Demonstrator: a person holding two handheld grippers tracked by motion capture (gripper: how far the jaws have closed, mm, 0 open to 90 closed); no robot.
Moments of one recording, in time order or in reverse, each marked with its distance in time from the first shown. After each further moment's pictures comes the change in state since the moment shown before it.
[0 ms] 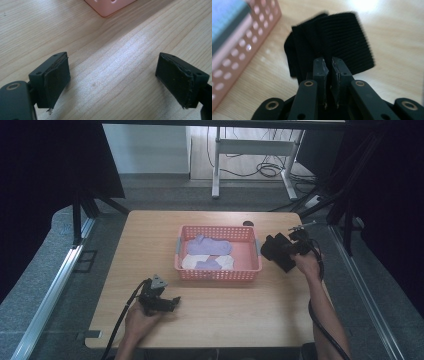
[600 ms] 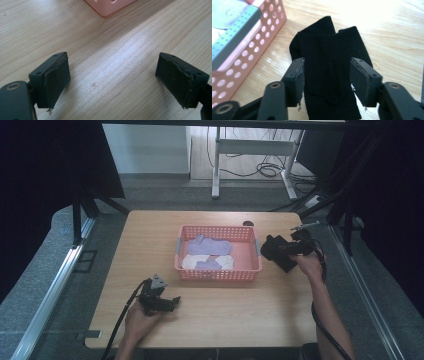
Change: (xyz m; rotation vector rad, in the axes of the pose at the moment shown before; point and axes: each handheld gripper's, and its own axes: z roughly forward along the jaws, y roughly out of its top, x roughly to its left) left arm 0.000 0.000 0.000 0.000 0.000 0.004; right arm 0.002 0.003 -0.021 -0.070 0.006 -0.005
